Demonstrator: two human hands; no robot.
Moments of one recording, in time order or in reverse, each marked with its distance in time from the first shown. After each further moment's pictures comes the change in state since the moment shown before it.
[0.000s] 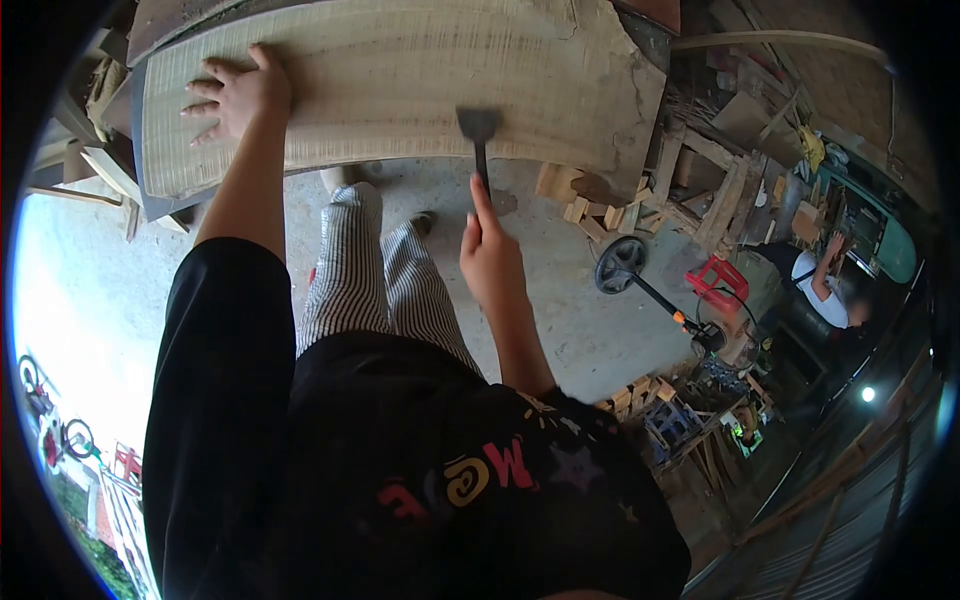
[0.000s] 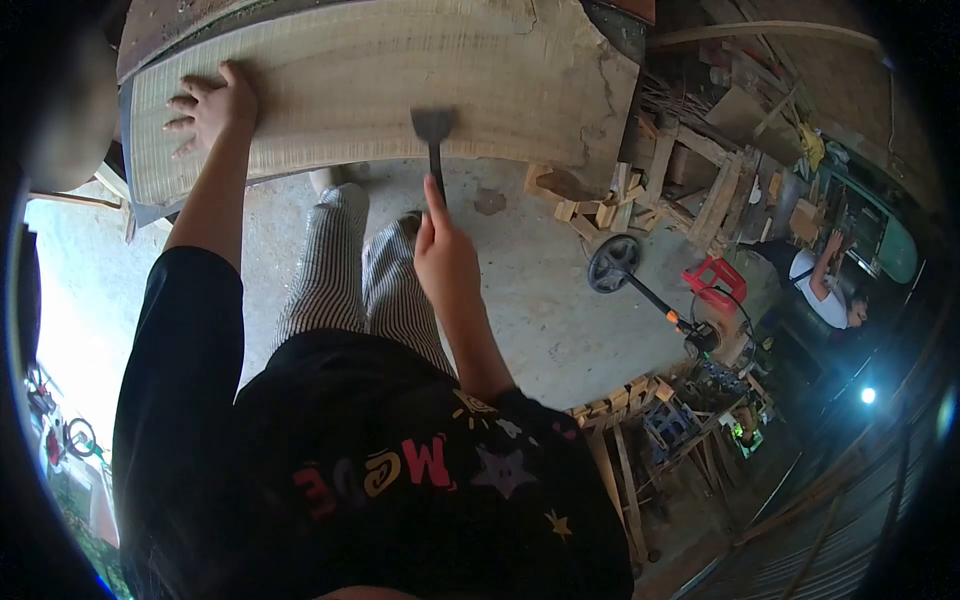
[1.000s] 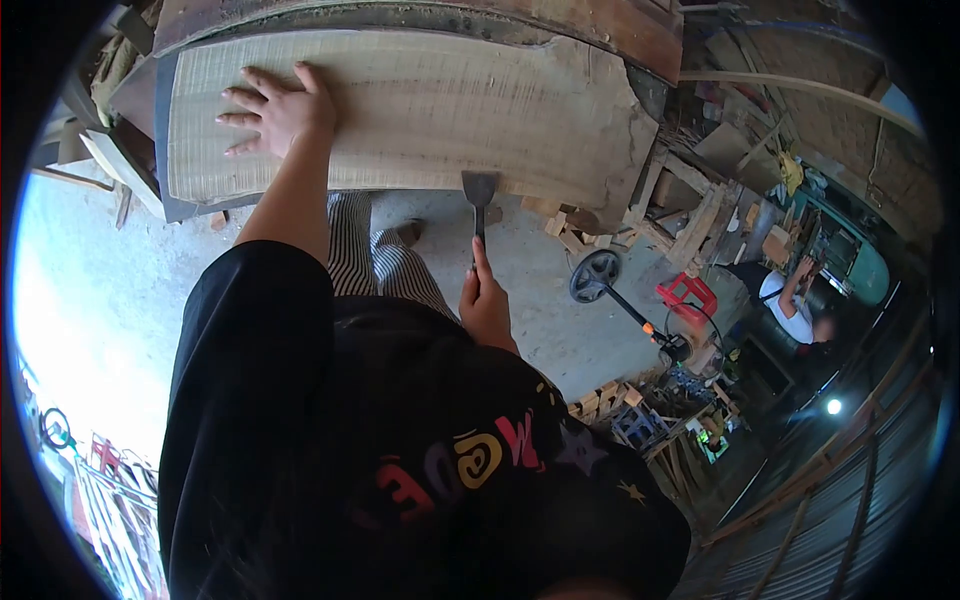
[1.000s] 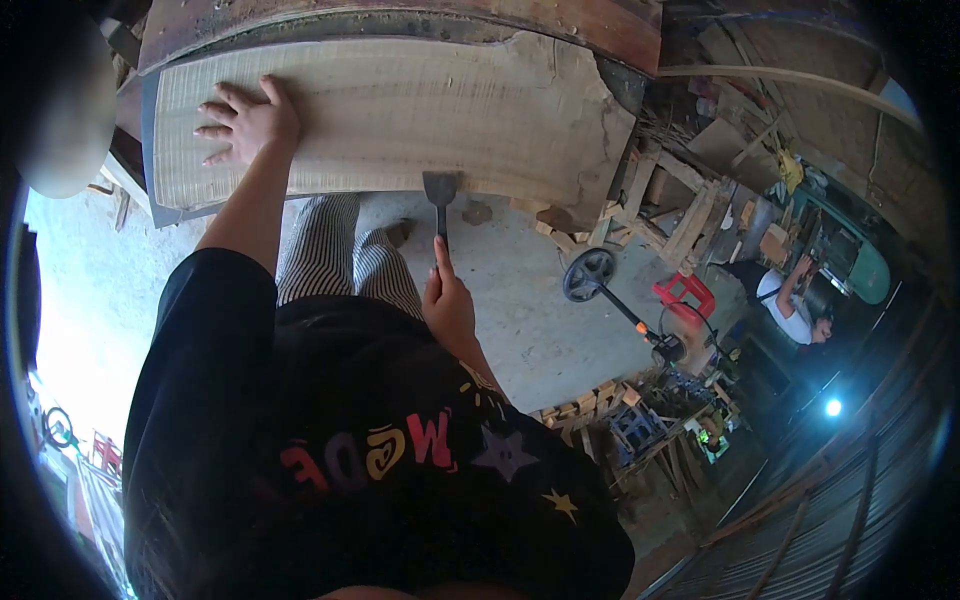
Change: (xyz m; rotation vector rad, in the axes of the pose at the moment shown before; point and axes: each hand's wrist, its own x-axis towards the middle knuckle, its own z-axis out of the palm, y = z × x) left_hand -0.006 0.006 -0.007 0.083 -0.072 -0.037; right_hand -0.033 -0.016 0.002 0.097 -0.153 0.170
